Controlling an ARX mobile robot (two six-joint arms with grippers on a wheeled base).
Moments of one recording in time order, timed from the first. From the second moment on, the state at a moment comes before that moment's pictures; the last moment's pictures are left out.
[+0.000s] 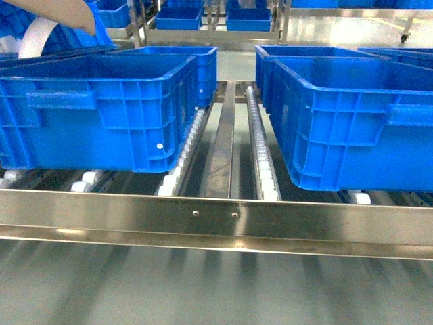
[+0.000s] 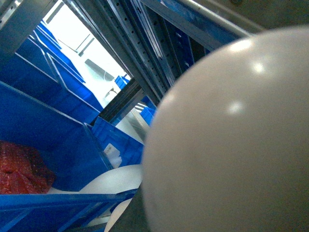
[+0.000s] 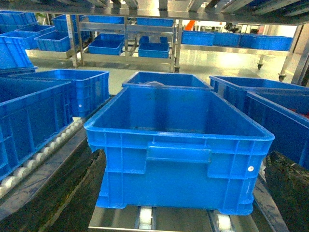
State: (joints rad) left arm -0.06 1.62 1.16 0.91 -0.84 -0.53; right arm 0.15 1.03 0.21 0.93 0.19 -0.07
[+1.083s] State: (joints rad) left arm 0.00 0.76 0.23 0.52 0.00 -0.02; right arm 0.00 0.64 0.07 0.56 0.00 -0.01
